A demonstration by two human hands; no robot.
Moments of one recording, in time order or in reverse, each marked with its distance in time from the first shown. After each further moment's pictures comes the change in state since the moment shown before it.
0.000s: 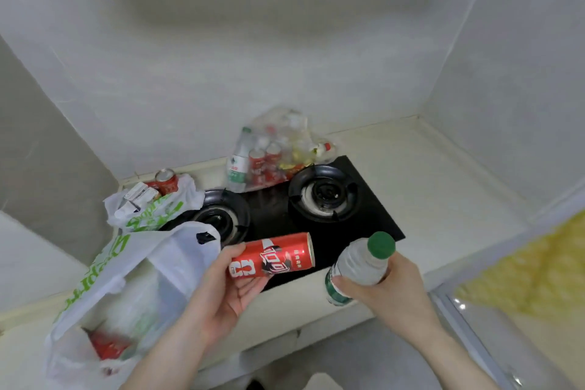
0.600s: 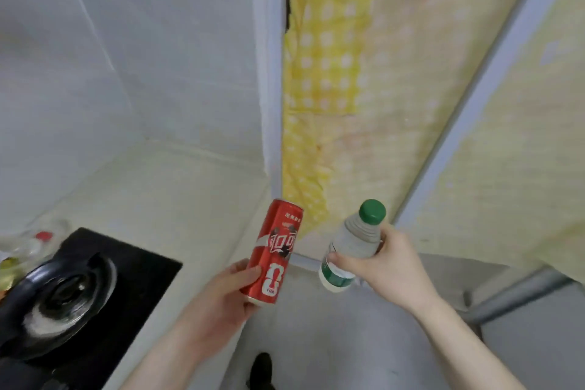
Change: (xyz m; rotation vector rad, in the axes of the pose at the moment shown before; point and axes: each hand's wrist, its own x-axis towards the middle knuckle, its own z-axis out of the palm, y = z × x) left_hand -0.002 -0.229 0.328 0.735 -0.872 -0.368; right_hand -0.179 0.130 -0.305 0.099 0.790 0.303
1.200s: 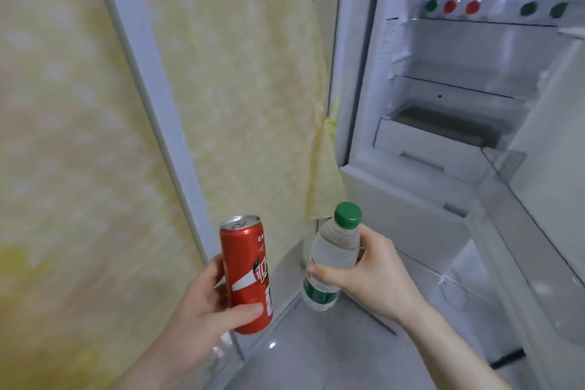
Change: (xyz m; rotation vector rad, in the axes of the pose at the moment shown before) left_hand 0.256 0.055 0.304 0.730 -1.016 0.052; right_hand -0.004 0.032 -0.185 0.074 0.969 0.287
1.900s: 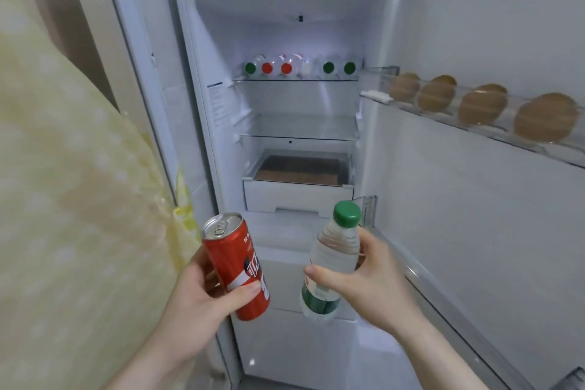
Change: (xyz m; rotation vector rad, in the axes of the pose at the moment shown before) left_hand 0.275 0.079 0.182 0.164 -0.363 0.200; right_hand 0.092 0.029 -0.178 -0.009 0.642 0.079
